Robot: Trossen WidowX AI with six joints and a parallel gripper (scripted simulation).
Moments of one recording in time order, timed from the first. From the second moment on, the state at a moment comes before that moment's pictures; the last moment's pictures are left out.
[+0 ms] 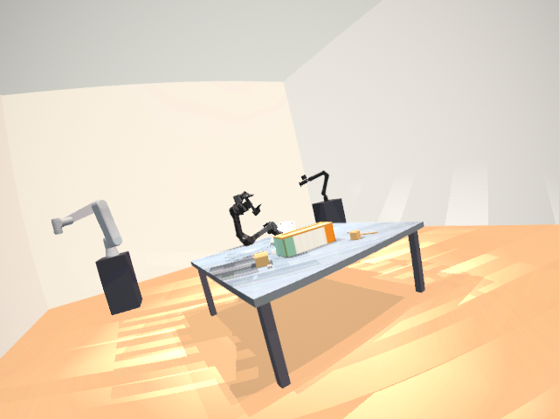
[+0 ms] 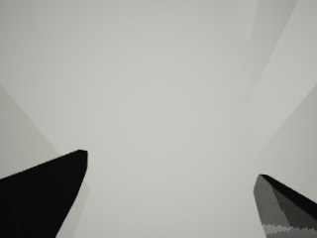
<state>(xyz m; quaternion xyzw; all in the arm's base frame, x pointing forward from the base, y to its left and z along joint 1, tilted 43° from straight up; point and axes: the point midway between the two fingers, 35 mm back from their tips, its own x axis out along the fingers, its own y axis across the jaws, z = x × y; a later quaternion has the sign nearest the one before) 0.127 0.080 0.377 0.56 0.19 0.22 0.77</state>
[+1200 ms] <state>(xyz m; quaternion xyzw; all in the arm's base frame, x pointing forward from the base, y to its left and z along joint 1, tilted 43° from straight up) 0.275 0.174 0.177 0.30 0.20 -0.44 0.82</state>
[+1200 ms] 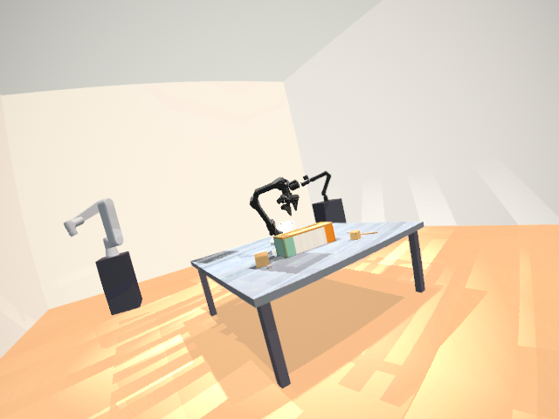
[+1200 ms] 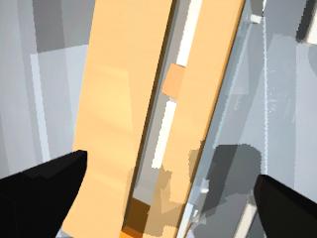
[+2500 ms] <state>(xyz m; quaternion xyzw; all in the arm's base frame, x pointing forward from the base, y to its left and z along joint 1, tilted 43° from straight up) 0.314 0.098 0.074 0.24 0.21 -0.61 0.73</state>
